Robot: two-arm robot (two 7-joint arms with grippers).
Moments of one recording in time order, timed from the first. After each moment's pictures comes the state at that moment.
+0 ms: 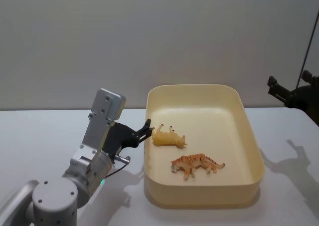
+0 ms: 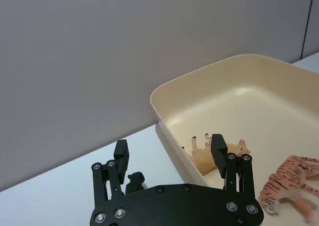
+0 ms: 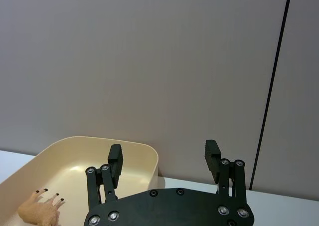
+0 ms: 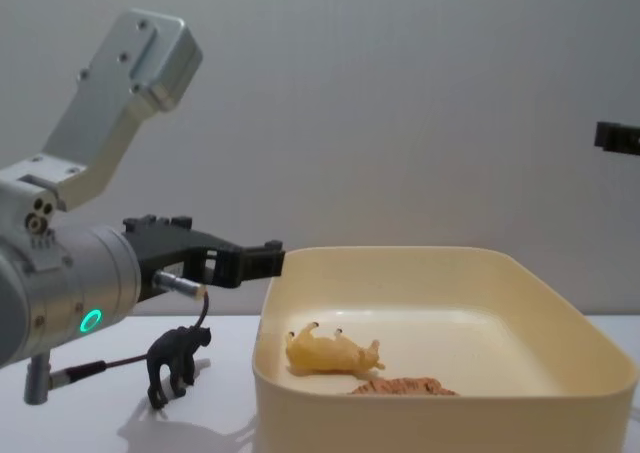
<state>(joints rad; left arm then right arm) -0.25 0.37 0.43 -1.64 -0.26 0.24 0.06 0.23 0.32 -0.10 -1.64 0.37 0.19 0.16</state>
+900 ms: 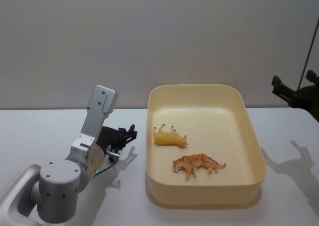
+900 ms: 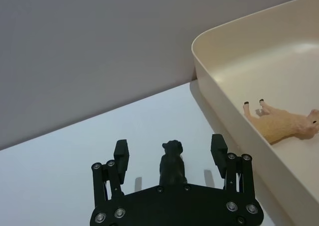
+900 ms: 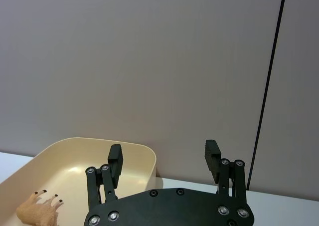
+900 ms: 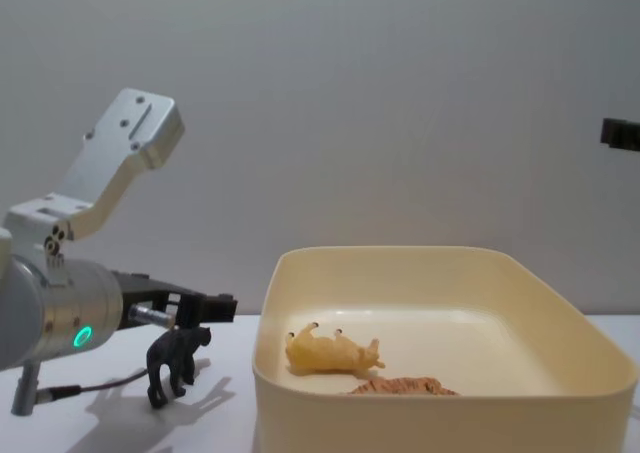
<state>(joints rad) -0.36 0.30 0.38 -1.44 -0.26 0.38 0.07 0.22 0.32 -0.10 -1.65 0.38 0.19 0.15</state>
